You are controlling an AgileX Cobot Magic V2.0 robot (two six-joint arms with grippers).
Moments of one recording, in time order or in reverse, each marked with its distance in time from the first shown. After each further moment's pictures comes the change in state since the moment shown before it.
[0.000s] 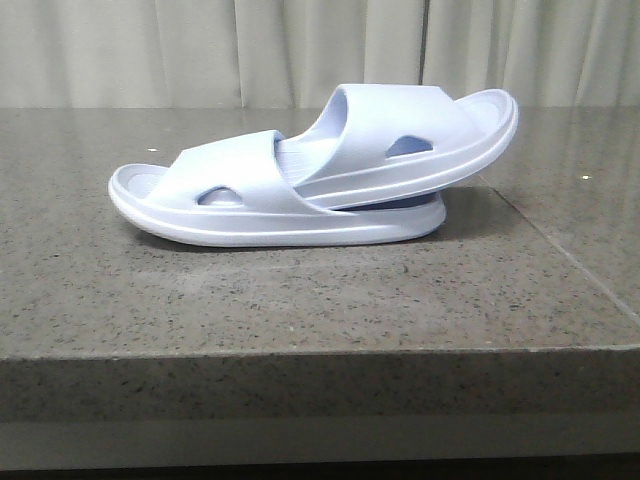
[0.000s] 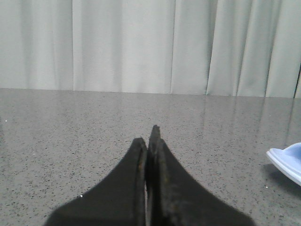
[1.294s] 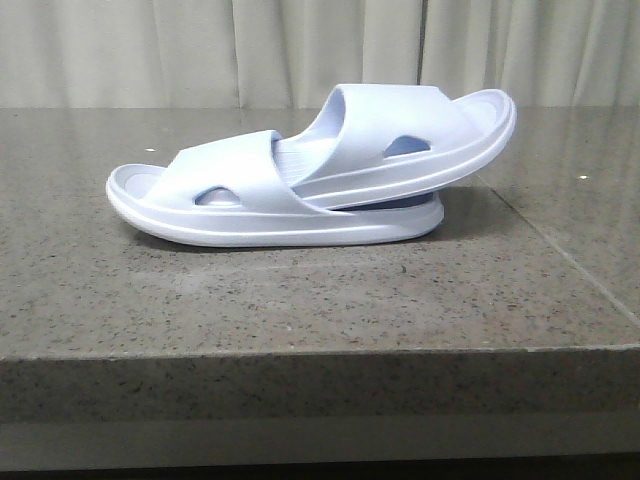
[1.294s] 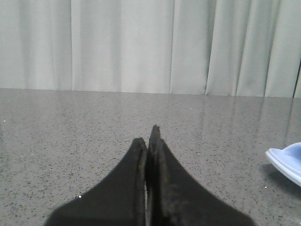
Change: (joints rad) left arm 0.000 0.000 0.000 0.000 0.000 0.000; right arm -0.027 -0.001 0.000 -0.241 -0.076 0.302
